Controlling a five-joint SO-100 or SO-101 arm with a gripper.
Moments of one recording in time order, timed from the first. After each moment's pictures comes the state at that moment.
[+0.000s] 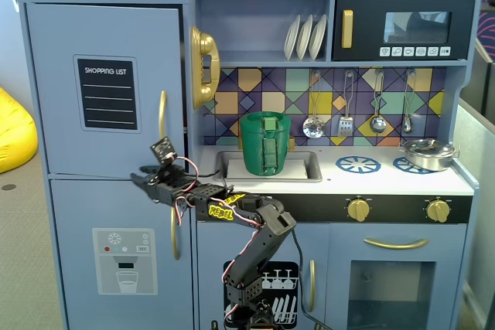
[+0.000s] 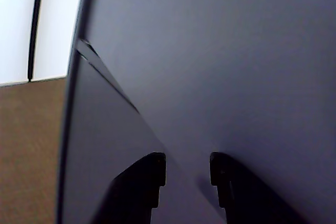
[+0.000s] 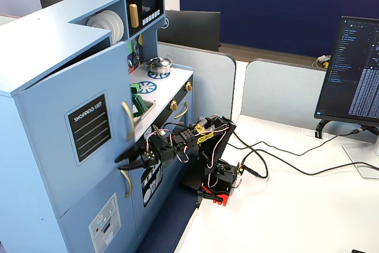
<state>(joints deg) -50.1 122.6 127.4 -12.2 -107.1</state>
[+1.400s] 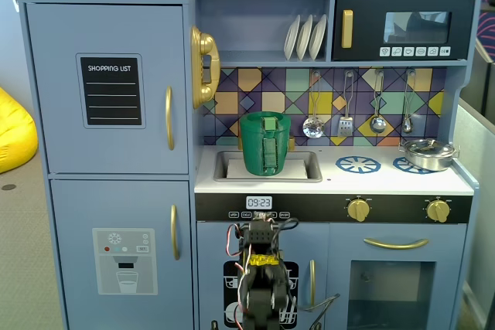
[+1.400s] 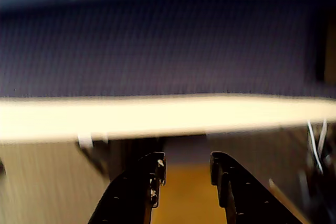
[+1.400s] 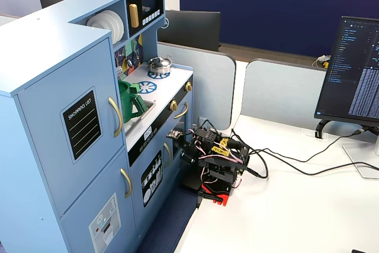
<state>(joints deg) 0.4 180.4 169.5 77.8 -91.1</state>
